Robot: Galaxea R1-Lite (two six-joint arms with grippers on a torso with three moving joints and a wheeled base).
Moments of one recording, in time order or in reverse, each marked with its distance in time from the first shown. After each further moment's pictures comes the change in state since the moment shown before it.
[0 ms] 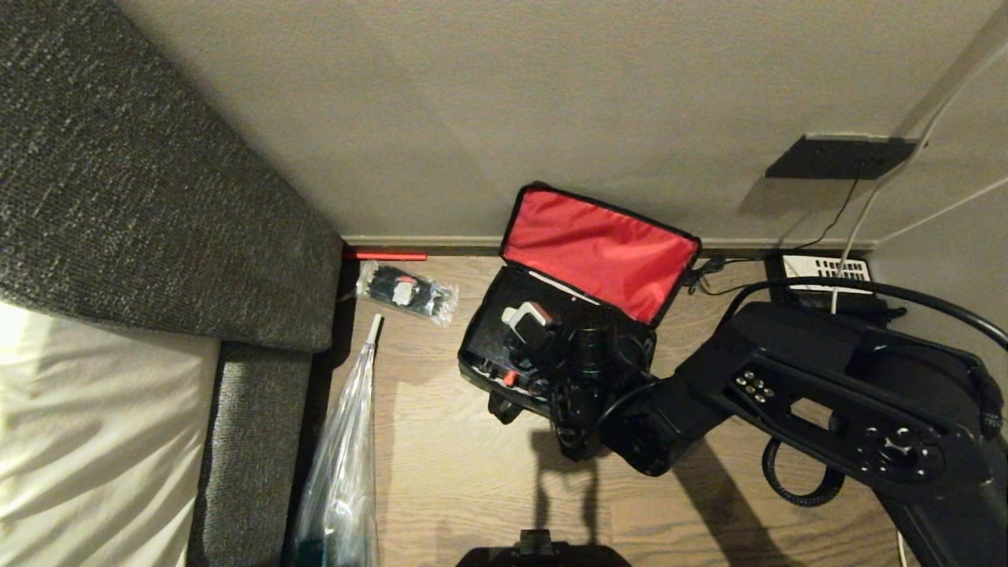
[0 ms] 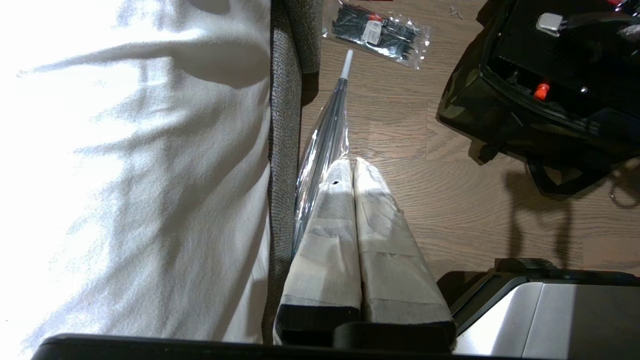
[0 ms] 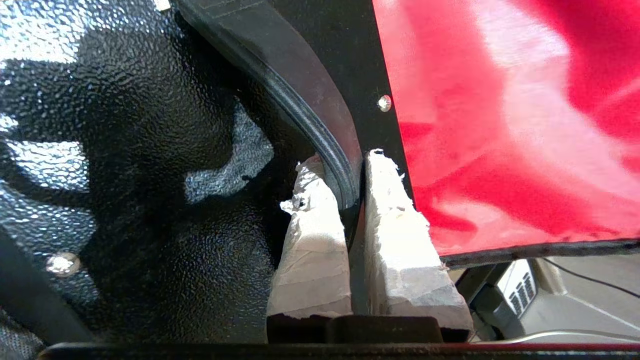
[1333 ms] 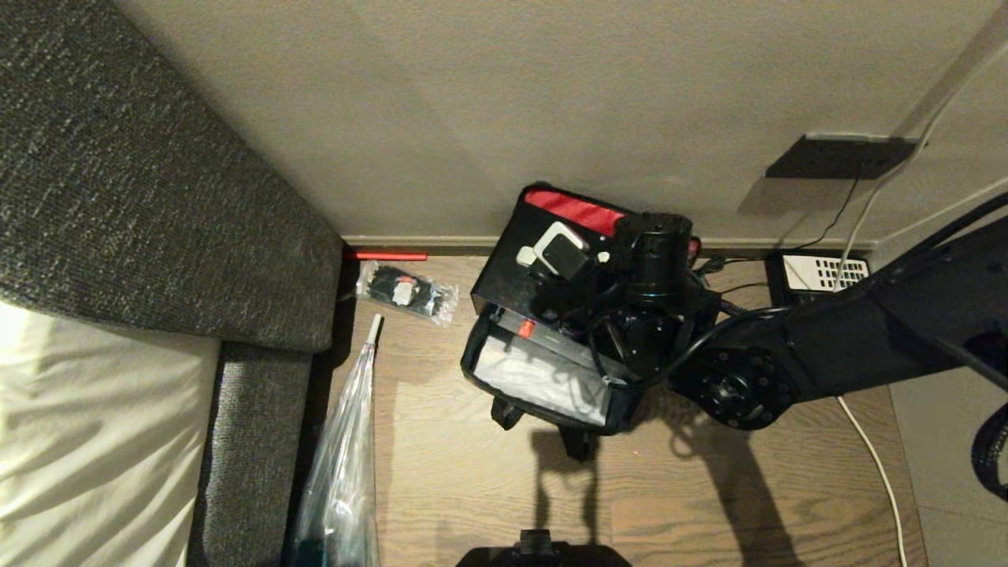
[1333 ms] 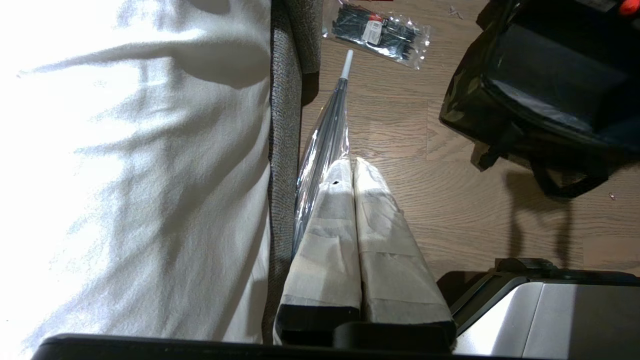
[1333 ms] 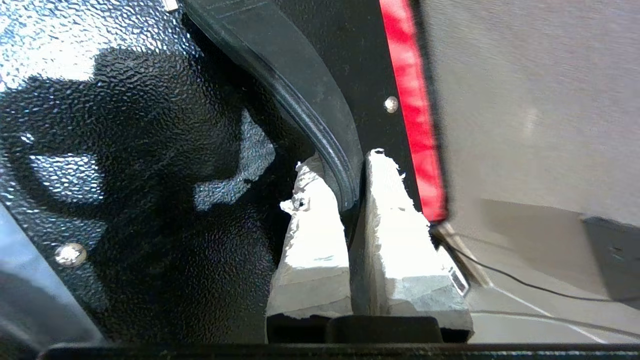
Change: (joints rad) left arm 0.000 0.000 0.000 0.000 0.000 0.000; right arm 0.024 -0.377 0.070 0.269 -0.007 -0.008
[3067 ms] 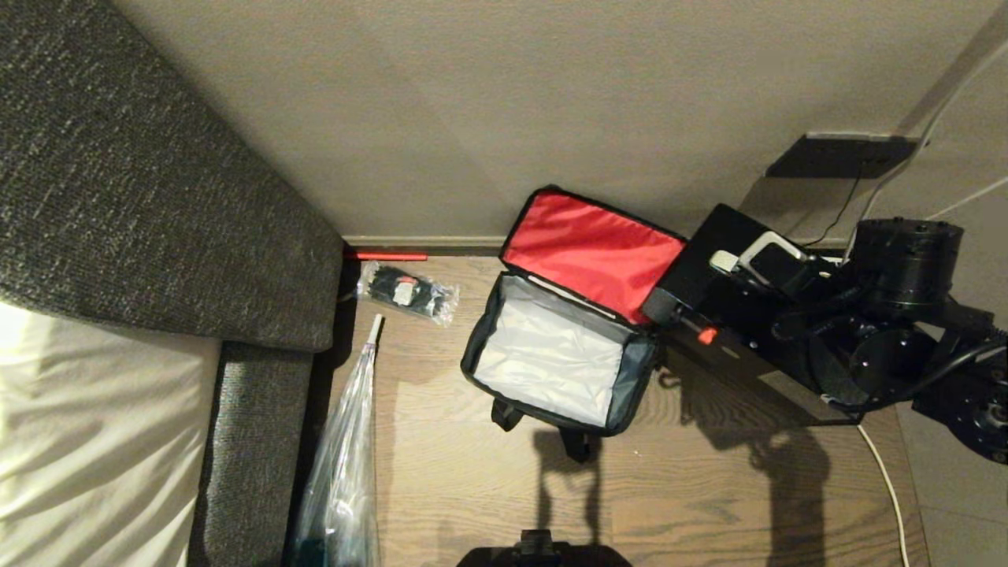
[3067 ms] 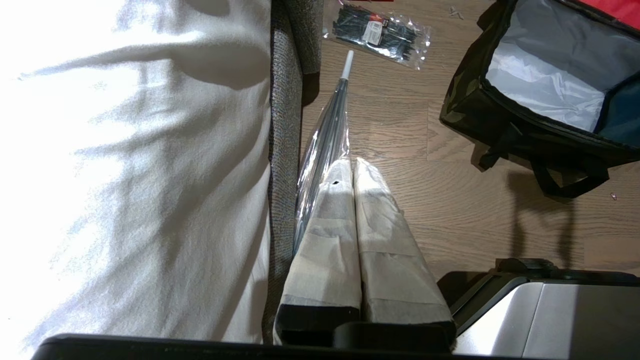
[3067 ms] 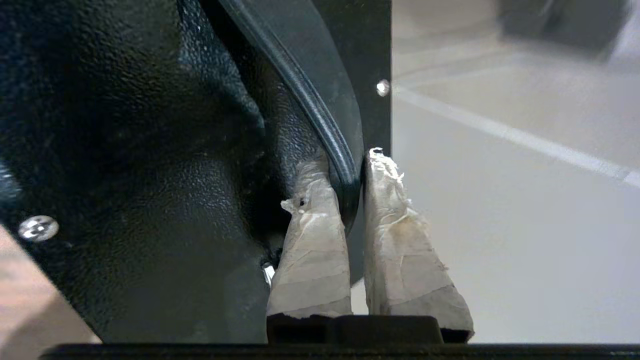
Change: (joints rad) left arm 0.000 0.000 0.000 0.000 0.000 0.000; right arm -0.415 -0.370 0.497 -0.026 -0.054 -0.086
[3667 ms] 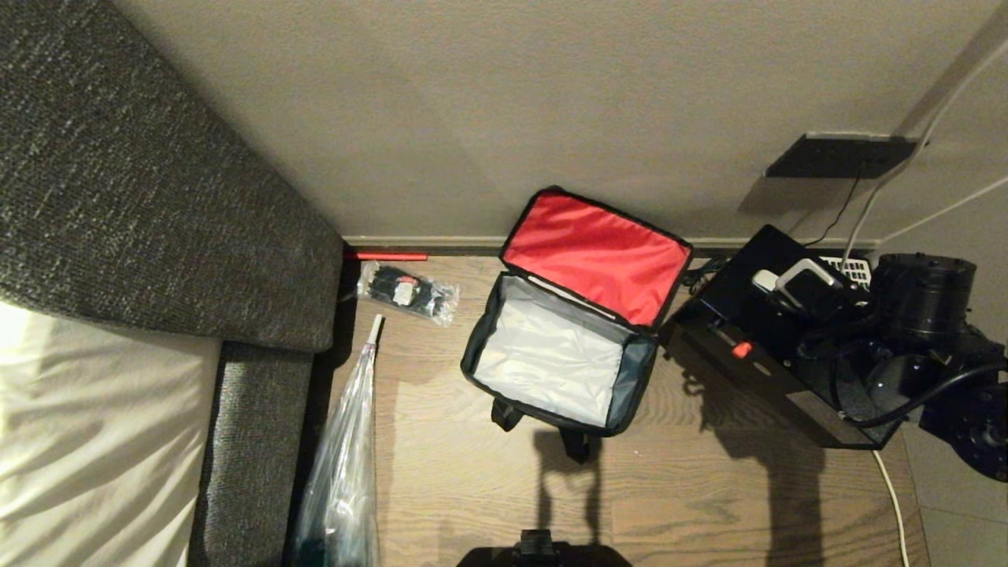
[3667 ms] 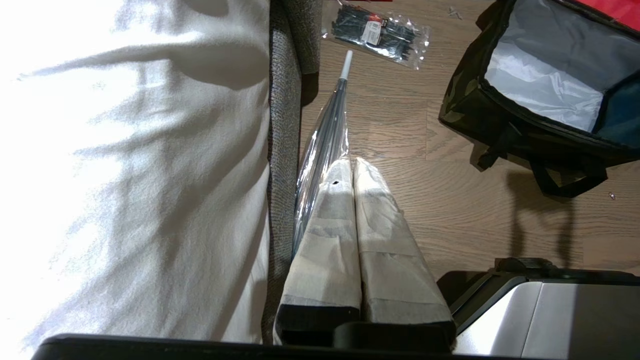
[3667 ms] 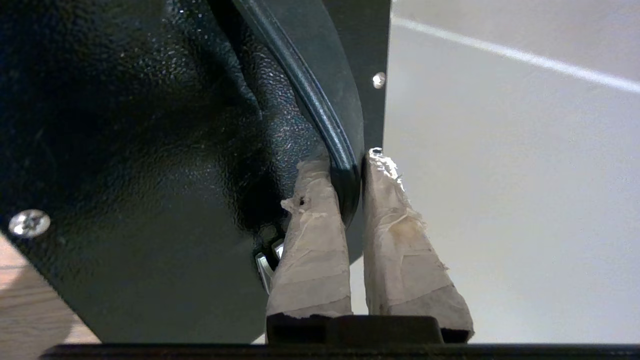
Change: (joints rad) left arm 0.000 0.000 0.000 0.000 0.000 0.000; right arm -0.154 0.077 0.112 -0.149 0.004 0.019
